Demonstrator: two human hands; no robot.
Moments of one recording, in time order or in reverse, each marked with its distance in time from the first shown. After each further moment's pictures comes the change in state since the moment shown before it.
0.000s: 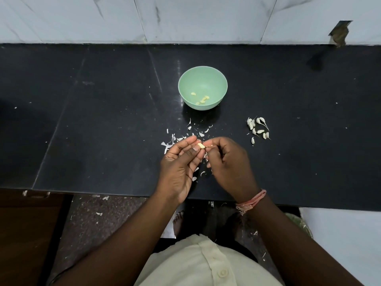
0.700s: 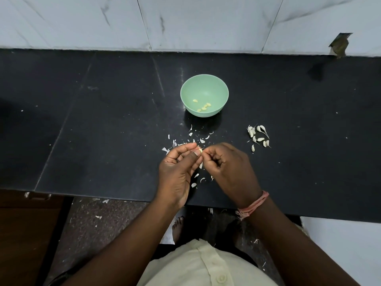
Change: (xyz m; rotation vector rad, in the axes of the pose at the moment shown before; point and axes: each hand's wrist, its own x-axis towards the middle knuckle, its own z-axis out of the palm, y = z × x) left_hand -0.003 0.002 0.003 0.090 0.020 0.090; right_hand 0.007 -0.002 -0.009 -0.242 0.024 -0.308
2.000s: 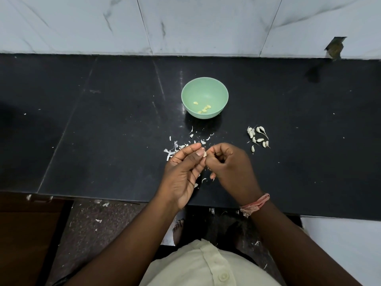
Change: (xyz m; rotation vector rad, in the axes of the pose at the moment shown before) left_hand -0.003 0.007 0.004 -0.067 -0.047 -0.153; right_hand 0.002 -0.022 -0.009 0.380 -0.110 0.461
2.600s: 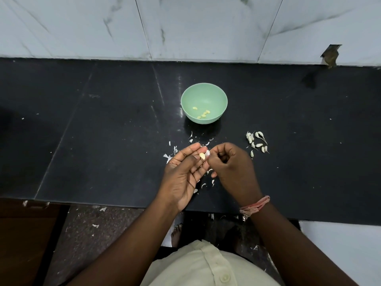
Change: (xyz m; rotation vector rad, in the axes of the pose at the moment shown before) left_hand 0.003 0.009 0.006 -0.004 -0.020 -0.034; right_hand 0.008 -0.004 -0.001 0.040 0.055 0.011
